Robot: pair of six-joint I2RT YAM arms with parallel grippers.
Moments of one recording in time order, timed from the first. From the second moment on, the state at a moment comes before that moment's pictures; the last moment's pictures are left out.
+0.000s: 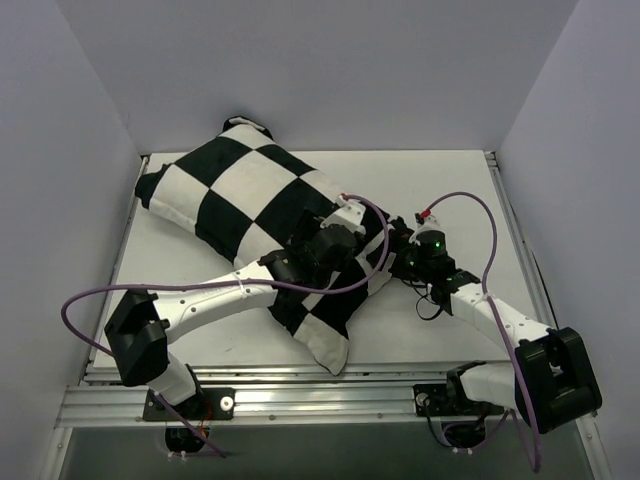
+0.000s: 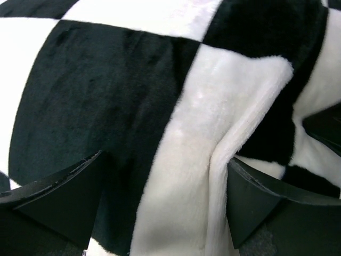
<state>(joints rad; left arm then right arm) -1.06 1.59 1.28 -0.27 -0.78 -0.06 0.34 1.20 0.54 0.07 -0.12 0.63</state>
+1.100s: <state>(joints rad) -0.92 1.43 1.20 -0.31 -0.71 -0.23 0.47 1.12 0.78 -0.17 -0.01 0.60</state>
